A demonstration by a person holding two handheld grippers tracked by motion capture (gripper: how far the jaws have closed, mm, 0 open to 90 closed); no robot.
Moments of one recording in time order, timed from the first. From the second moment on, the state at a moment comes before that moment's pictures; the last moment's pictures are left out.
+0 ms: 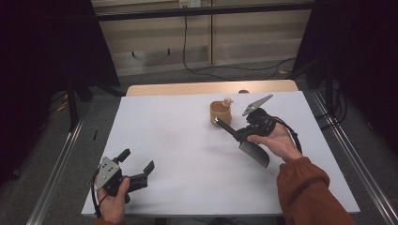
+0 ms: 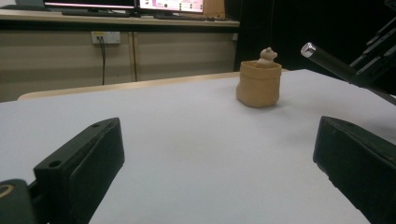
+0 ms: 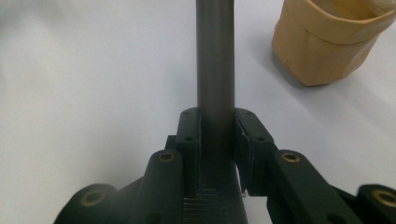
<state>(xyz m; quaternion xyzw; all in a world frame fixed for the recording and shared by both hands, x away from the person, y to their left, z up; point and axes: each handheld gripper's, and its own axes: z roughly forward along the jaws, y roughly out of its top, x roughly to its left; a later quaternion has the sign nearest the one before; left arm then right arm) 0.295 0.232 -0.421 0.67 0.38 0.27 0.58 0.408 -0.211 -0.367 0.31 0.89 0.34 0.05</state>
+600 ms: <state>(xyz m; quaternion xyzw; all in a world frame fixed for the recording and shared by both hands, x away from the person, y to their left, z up) 0.295 0.224 -0.415 0.70 0.34 0.22 0.59 0.379 -0.223 -0.359 0.29 0.89 0.34 0.07</state>
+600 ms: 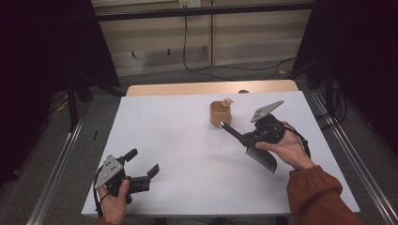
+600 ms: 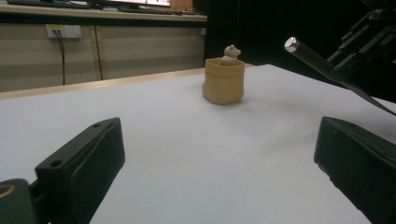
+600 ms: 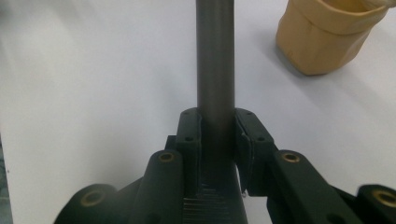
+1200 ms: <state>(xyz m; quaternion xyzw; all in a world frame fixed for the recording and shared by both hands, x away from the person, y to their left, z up) 0.302 0.213 -0.419 0.75 0.30 0.15 0.57 0.350 -0.204 -0.360 0.24 0.91 0.33 0.04</state>
